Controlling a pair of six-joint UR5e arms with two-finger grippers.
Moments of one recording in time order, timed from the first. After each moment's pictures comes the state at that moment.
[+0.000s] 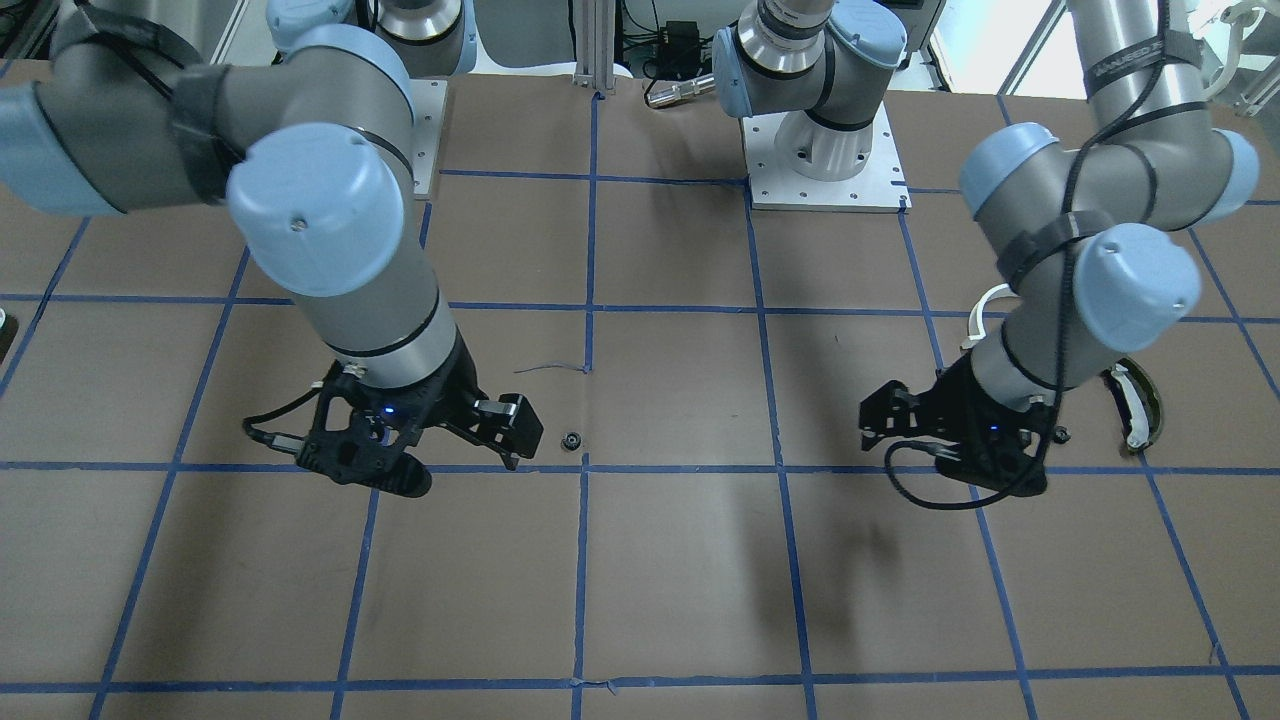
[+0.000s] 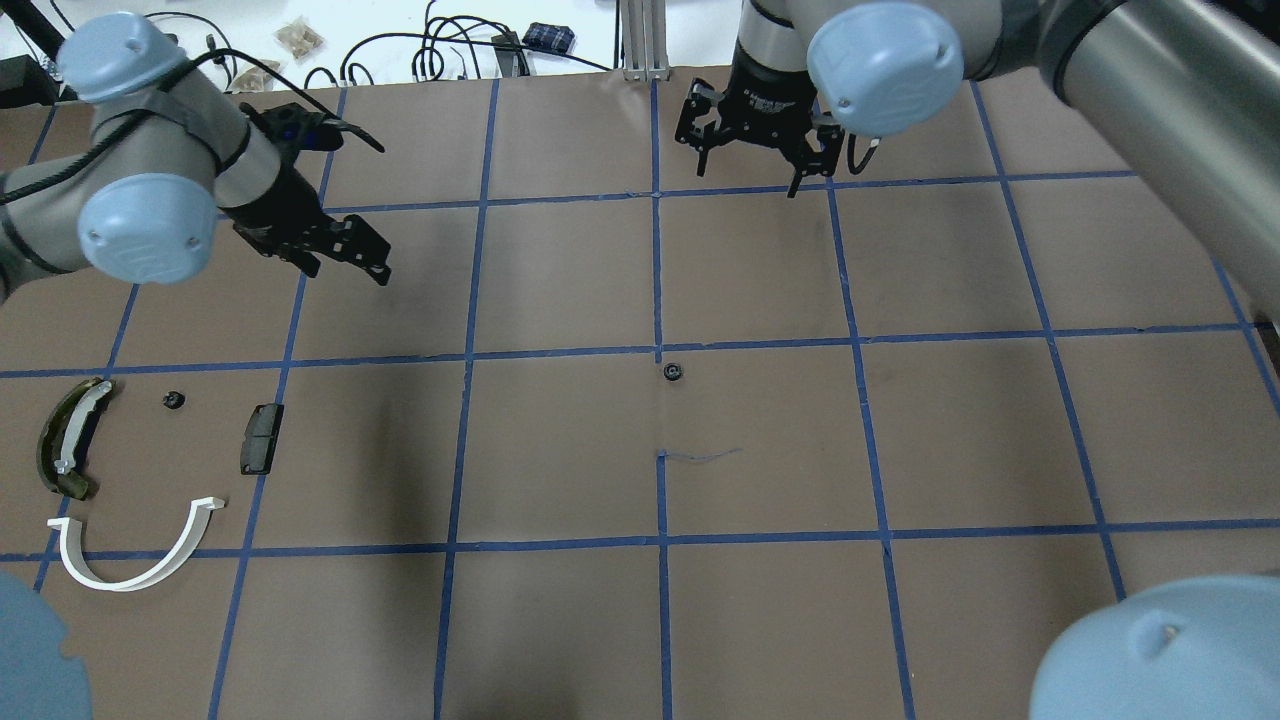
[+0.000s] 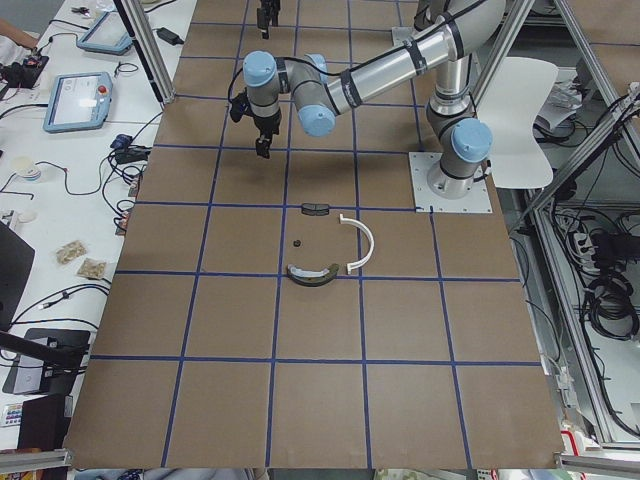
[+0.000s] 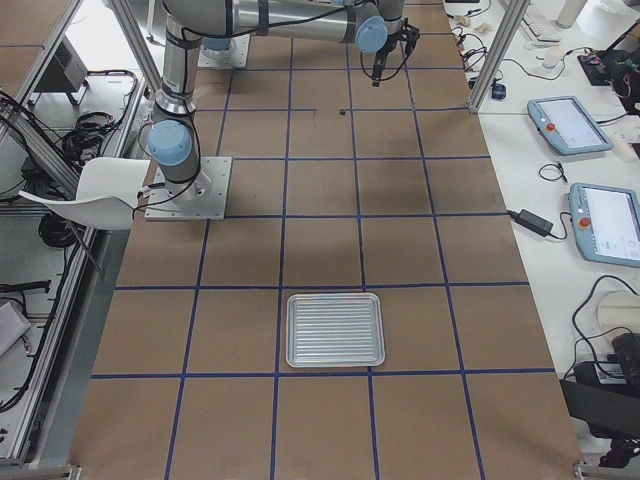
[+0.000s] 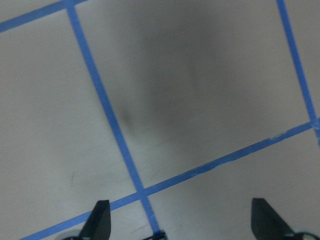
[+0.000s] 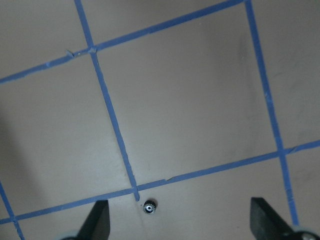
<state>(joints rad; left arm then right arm) -1.43 -1.86 -1.73 -1.14 1.45 0.30 1.73 -1.18 1.28 -1.72 -1.50 0.42</state>
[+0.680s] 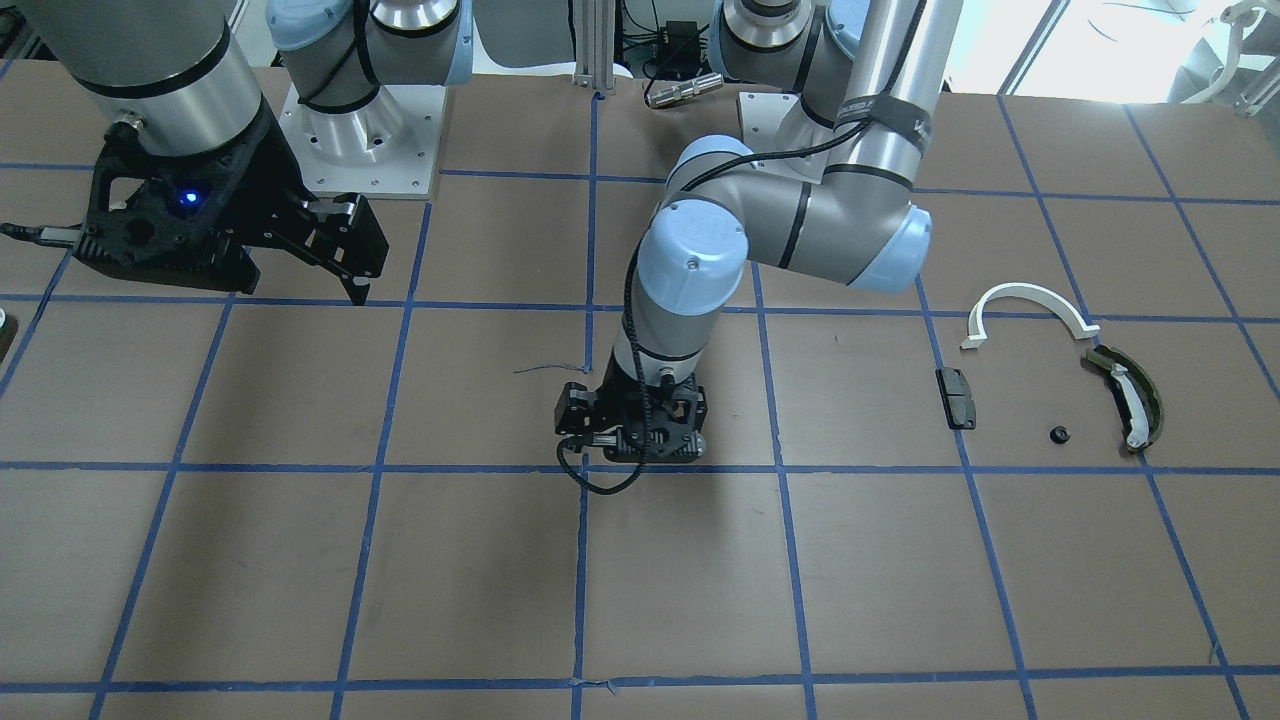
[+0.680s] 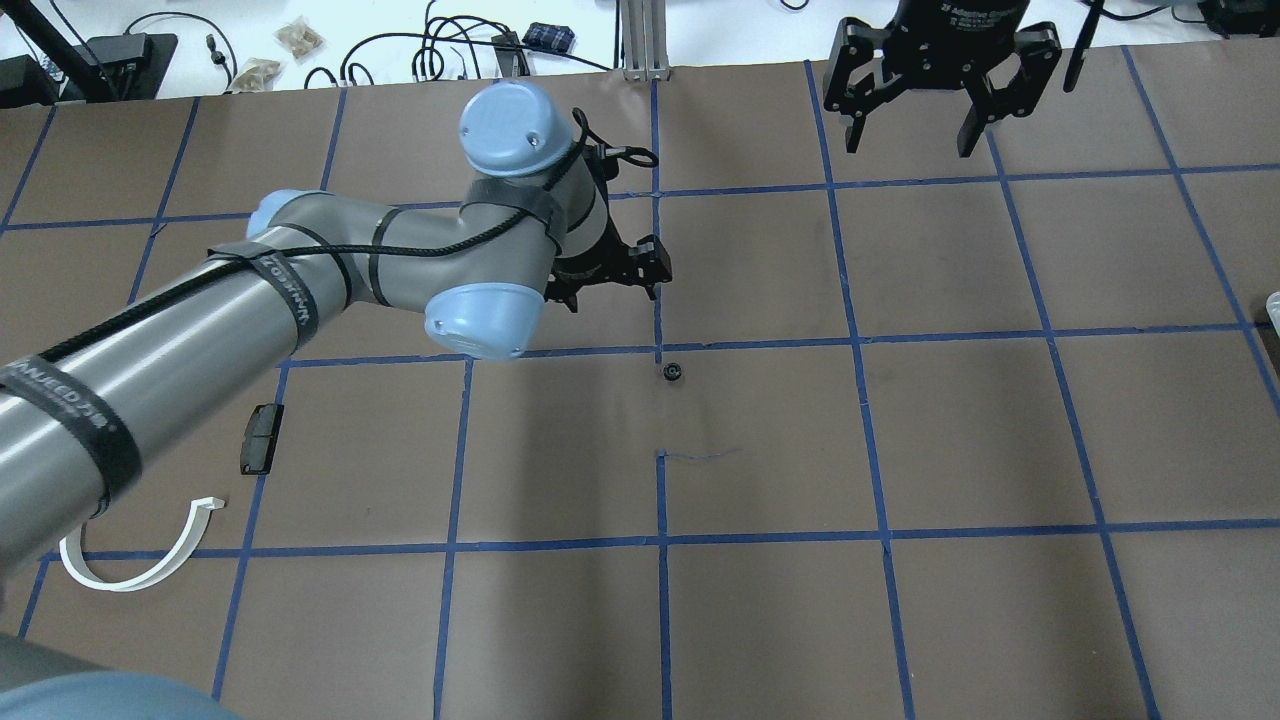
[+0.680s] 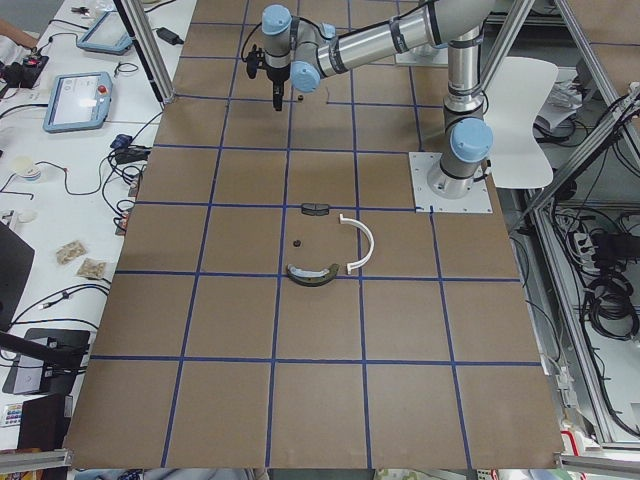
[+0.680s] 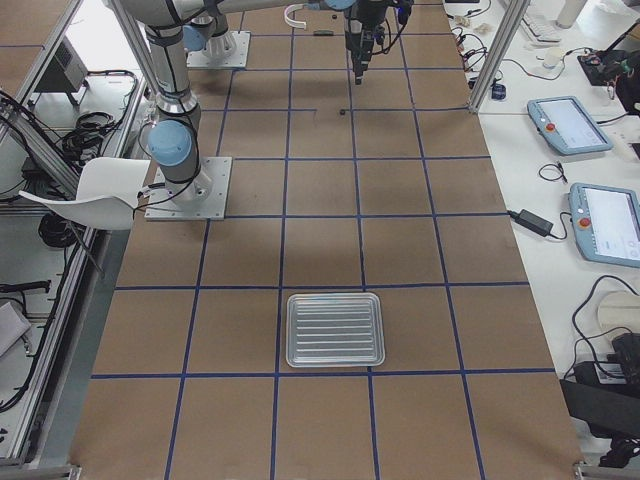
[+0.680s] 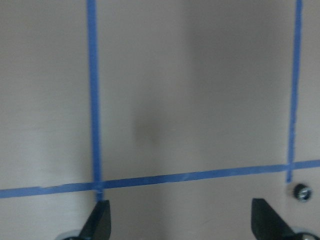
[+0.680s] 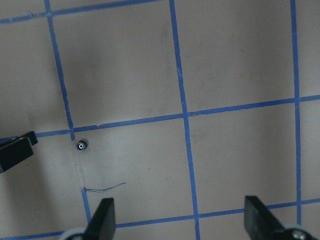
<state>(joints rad) -1.89 -2.01 -1.72 -0.84 1.46 -0.40 1.62 -1.44 1.37 -1.51 -1.57 0.14</state>
